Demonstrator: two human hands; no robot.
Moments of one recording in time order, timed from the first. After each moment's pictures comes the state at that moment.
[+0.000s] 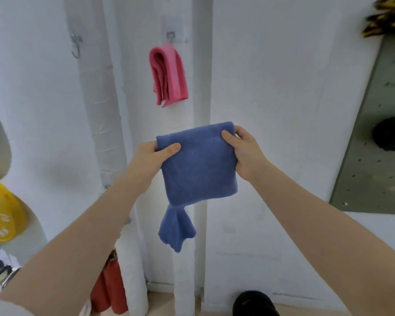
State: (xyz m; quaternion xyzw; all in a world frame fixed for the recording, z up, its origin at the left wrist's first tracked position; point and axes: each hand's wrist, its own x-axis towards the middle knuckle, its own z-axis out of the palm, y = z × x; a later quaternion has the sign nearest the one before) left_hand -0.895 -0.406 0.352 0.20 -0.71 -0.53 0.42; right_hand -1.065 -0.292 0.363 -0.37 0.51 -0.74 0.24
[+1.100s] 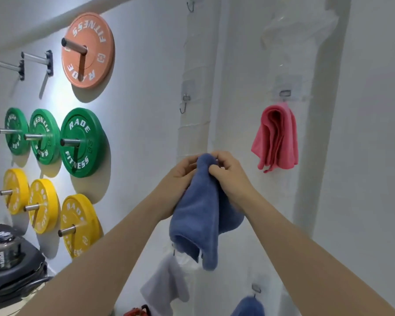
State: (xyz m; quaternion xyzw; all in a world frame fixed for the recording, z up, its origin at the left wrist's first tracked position) left_hand -0.834 -0.553 0.400 0.16 -0.70 -0.48 0.50; right_hand -0.966 -0.528 0.416 -0.64 0.43 -0.60 0.22
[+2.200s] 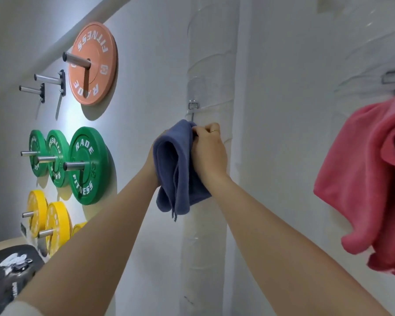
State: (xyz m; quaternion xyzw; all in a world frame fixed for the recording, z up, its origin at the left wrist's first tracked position) left_hand -0.863 -0.793 0.493 0.45 -0.67 -0.21 0.55; right_hand -0.961 -0.766 0.512 -0.57 0.44 -0.67 0.16
